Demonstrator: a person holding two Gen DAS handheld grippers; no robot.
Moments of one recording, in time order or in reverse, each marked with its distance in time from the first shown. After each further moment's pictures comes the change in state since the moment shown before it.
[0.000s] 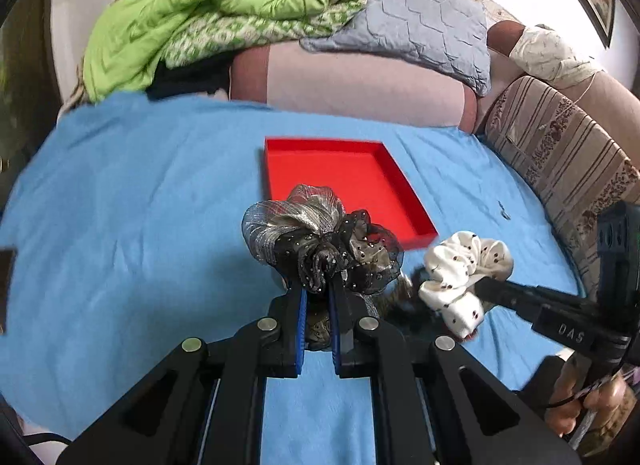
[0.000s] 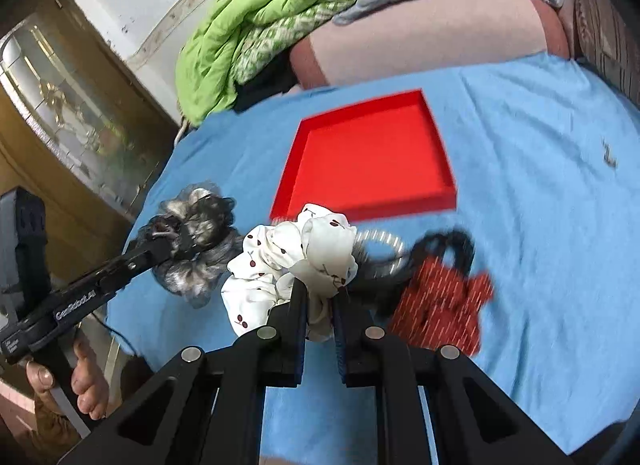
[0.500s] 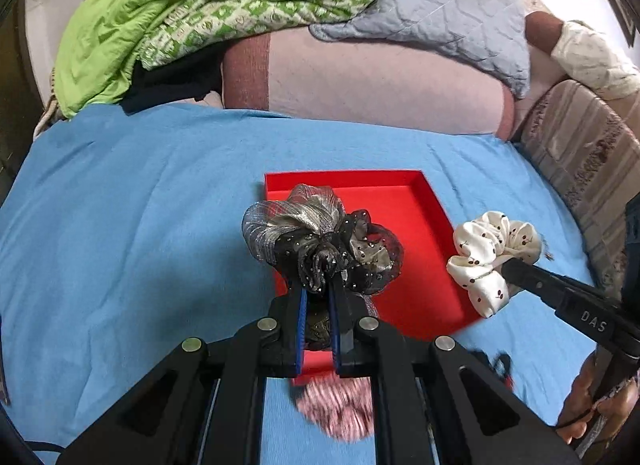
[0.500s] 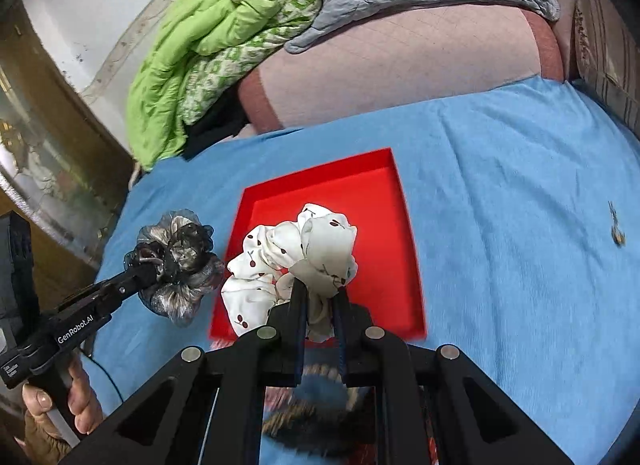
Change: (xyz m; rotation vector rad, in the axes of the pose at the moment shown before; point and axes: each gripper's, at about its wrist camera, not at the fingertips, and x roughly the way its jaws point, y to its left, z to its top) left arm 0.128 0.015 0.102 -0.005 0.085 0.042; right arm 0.067 -0.040 0.114 0.058 -0.035 -0.104
